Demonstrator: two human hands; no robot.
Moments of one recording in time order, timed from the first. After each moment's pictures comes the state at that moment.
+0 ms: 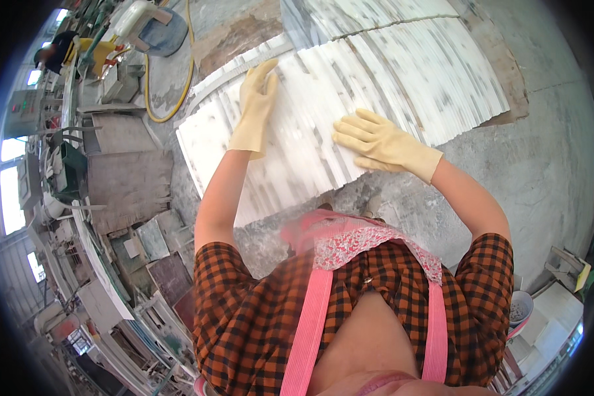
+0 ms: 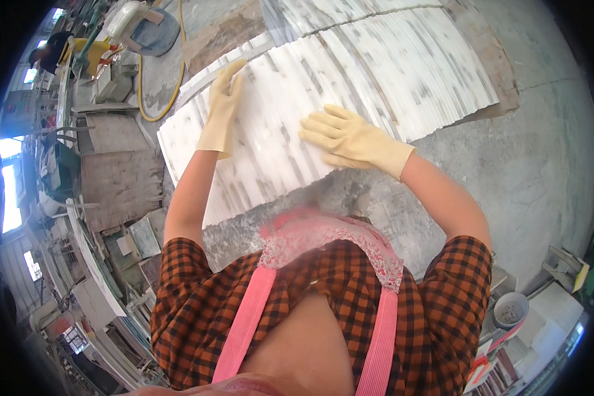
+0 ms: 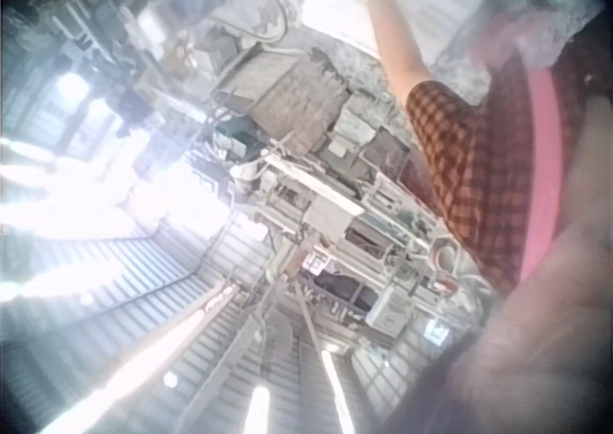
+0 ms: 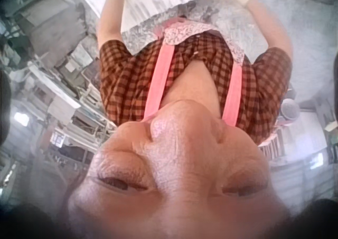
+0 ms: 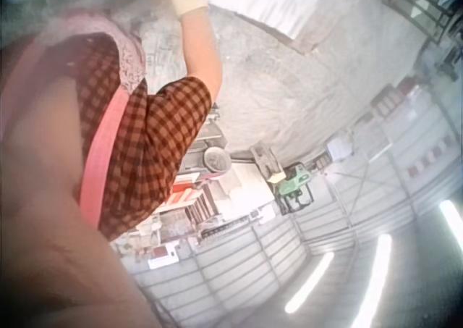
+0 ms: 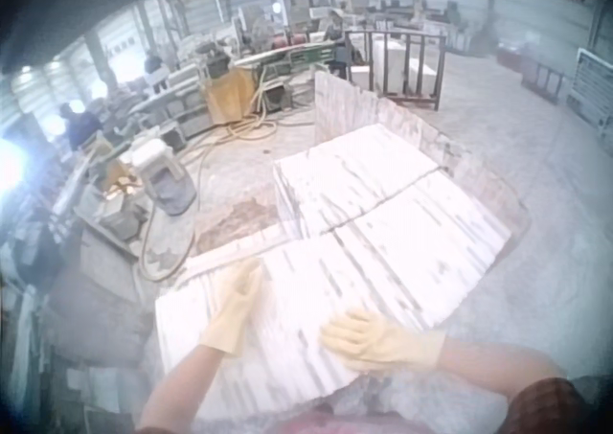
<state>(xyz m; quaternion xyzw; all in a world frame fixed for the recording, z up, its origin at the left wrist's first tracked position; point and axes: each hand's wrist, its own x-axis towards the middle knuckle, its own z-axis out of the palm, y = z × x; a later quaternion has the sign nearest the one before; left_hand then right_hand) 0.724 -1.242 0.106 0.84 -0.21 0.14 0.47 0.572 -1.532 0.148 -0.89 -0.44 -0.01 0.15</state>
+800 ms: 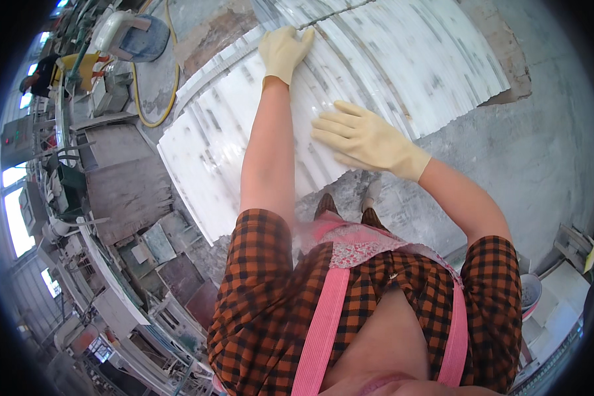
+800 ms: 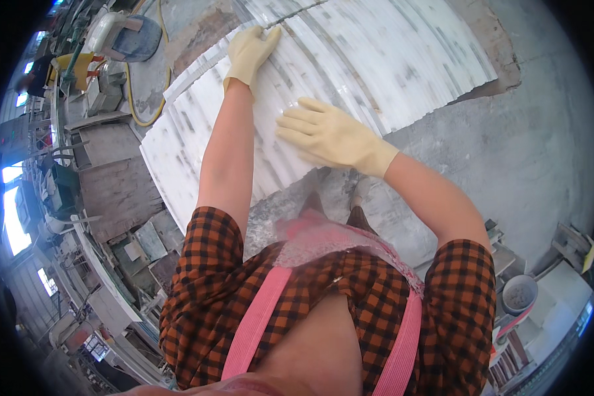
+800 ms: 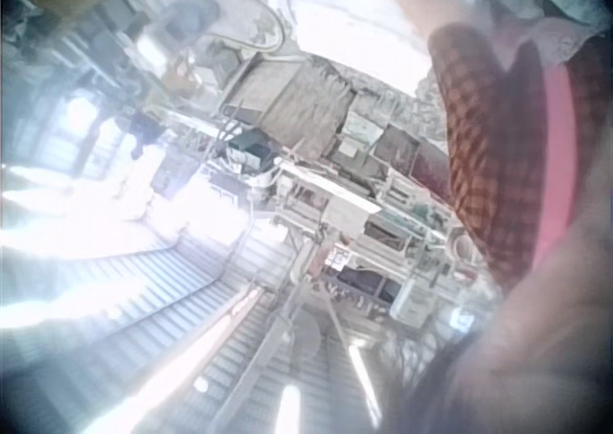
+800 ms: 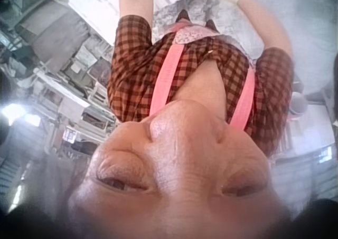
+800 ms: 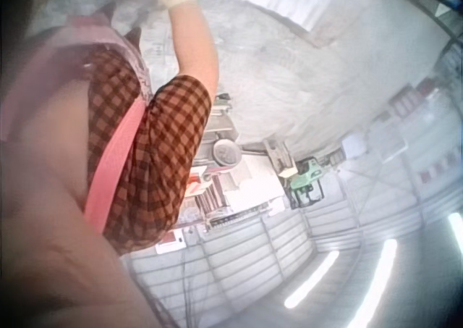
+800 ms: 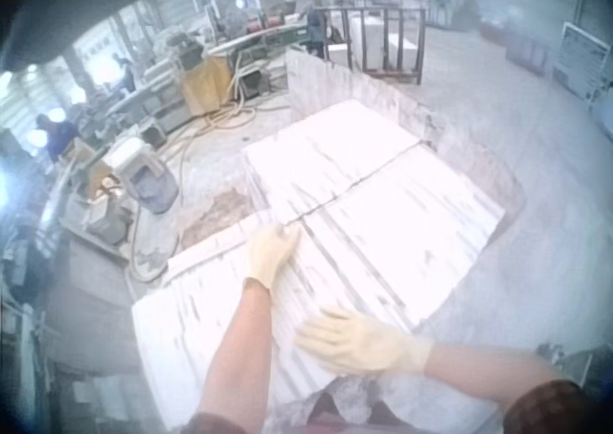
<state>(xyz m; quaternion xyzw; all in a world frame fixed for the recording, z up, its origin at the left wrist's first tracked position) 0.789 -1.382 0.097 0.97 -0.15 0.04 0.19 0.570 -1.536 0.150 -0.87 -0.42 -0.09 0.23</state>
